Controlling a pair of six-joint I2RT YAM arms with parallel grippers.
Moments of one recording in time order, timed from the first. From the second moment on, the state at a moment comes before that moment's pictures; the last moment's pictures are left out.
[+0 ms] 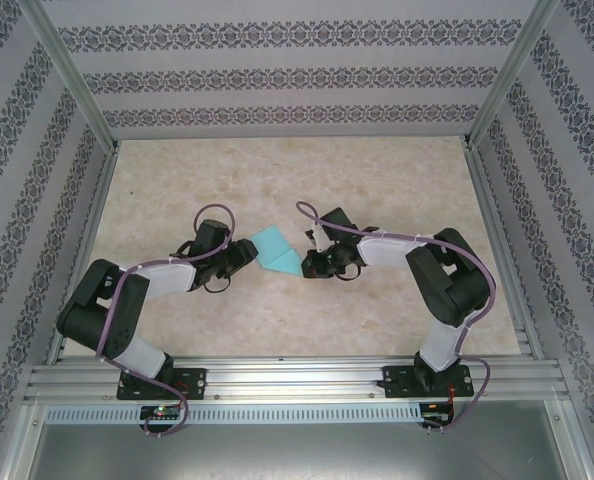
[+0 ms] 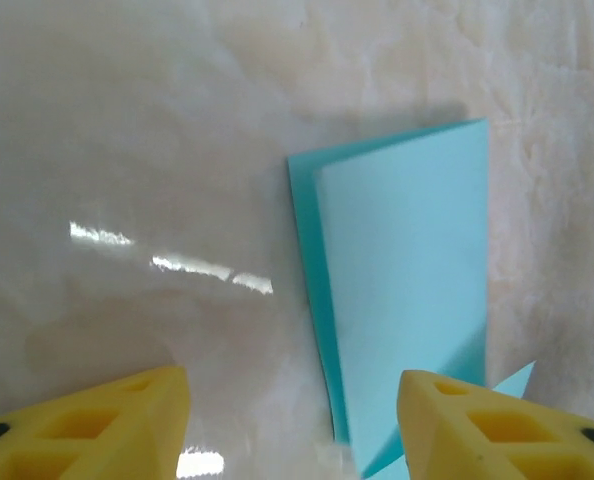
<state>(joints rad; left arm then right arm) -0.39 1.54 0.60 0.09 0.23 -0.96 0.58 1.78 0.94 -0.28 -0.46 0.38</state>
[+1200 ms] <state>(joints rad) -0.38 1.60 0.69 0.02 0.33 -0.98 0.47 1.65 0.86 -0.29 -0.42 0.37</state>
